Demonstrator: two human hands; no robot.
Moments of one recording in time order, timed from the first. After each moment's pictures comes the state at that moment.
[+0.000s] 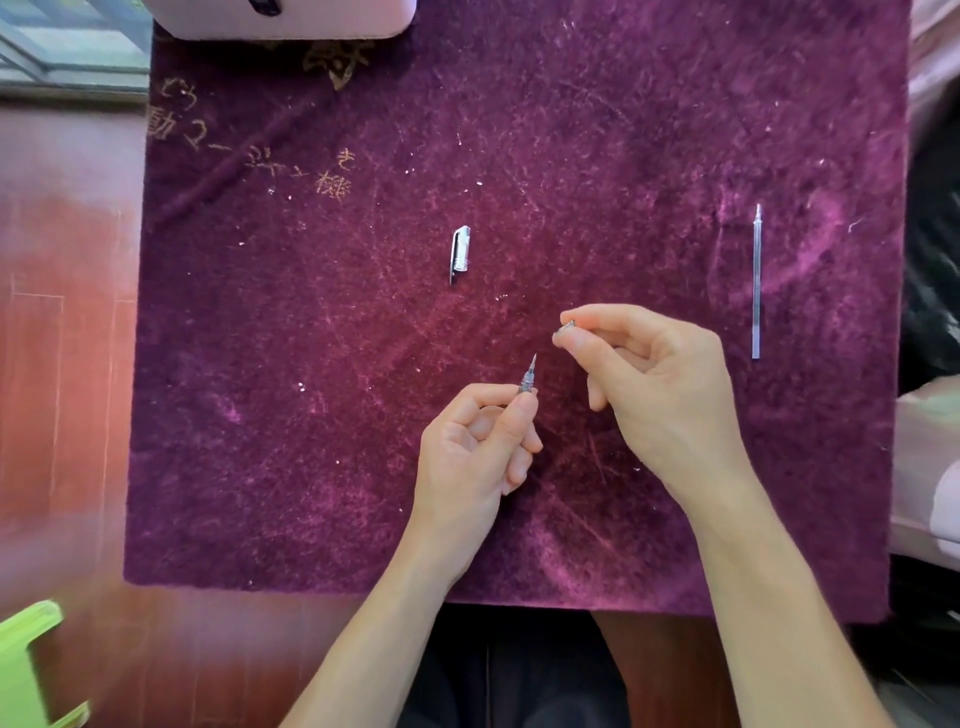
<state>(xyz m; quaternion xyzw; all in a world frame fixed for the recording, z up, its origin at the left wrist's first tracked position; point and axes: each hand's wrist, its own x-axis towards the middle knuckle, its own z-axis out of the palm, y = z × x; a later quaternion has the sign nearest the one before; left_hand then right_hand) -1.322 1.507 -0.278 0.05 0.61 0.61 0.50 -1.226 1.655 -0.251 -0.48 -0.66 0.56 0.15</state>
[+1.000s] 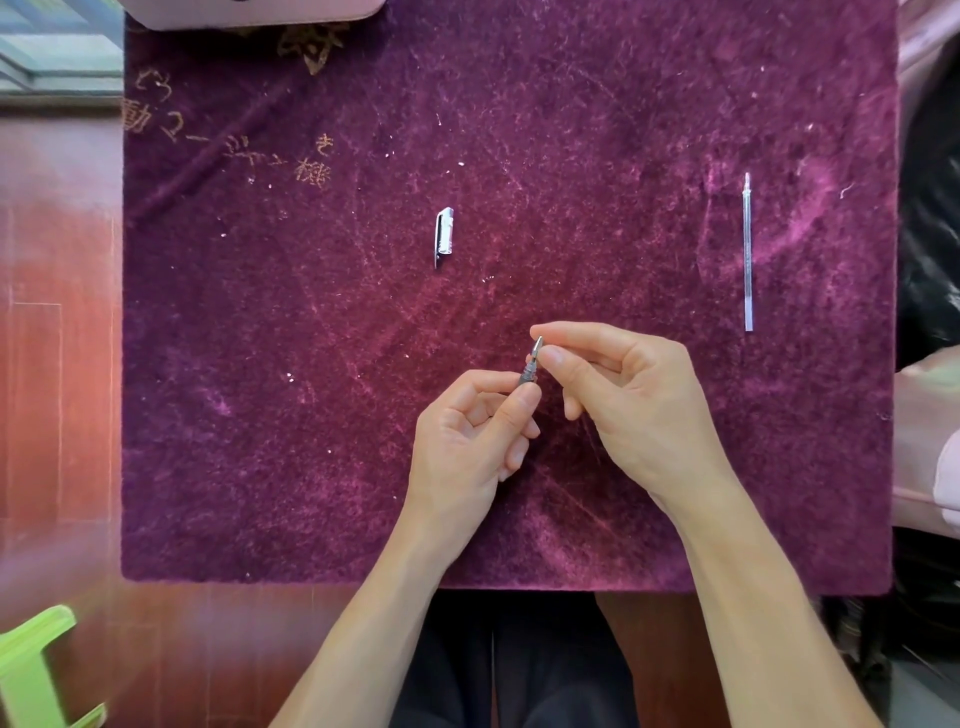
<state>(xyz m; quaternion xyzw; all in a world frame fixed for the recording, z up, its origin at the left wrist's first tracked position) -1.319 1.506 -0.279 0.08 0.63 0.59 0.50 -1.211 1.636 -0.260 -0.45 -0.62 0.64 0.12</state>
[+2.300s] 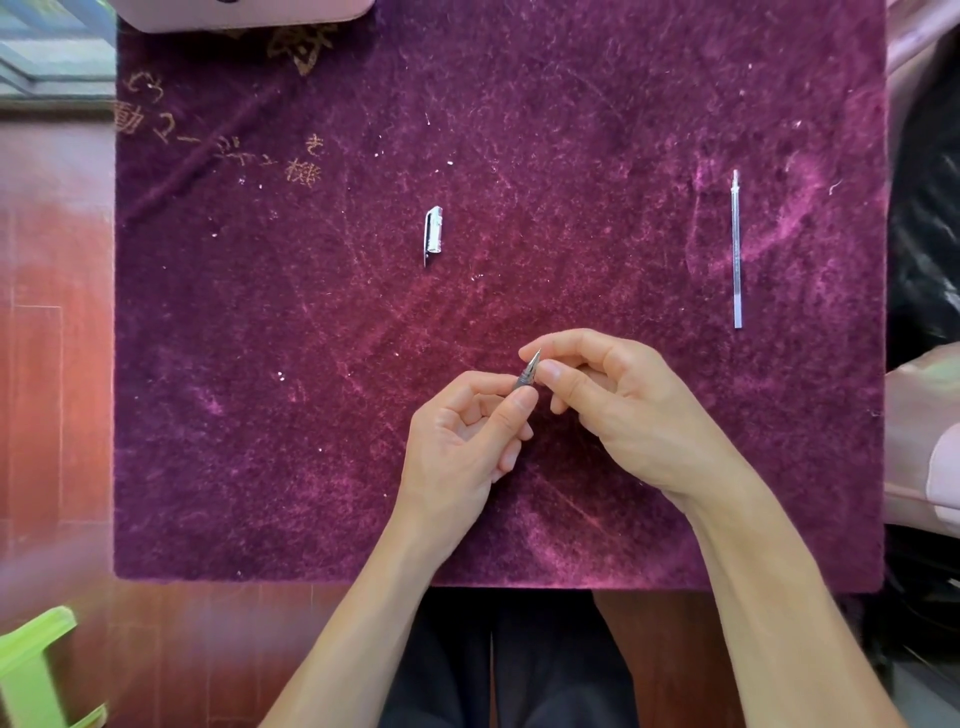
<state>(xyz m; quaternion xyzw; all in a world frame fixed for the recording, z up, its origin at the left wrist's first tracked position) -1.317 1.506 -0.277 0.12 0.64 0.58 0.50 -1.199 1.647 -0.257 -0.39 -0.65 0.65 0.00</state>
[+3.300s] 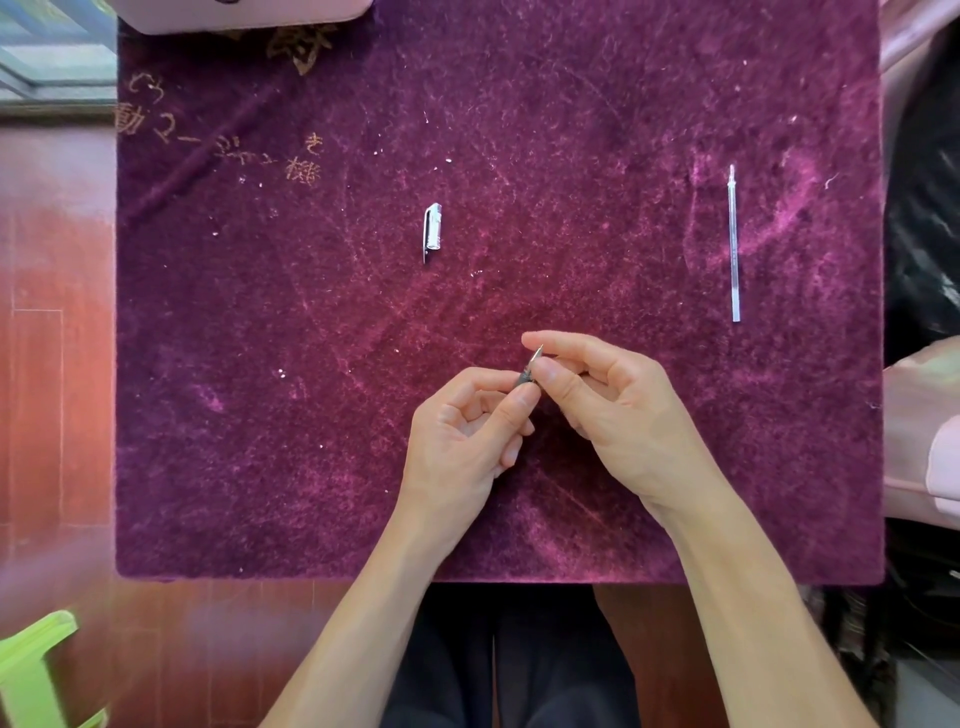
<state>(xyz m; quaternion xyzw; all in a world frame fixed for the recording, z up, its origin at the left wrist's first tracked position) -1.316 1.507 -0.274 0.12 0.64 0.58 0.50 -1.194 1.626 -0.267 -0.42 -0.57 0.70 0.10</state>
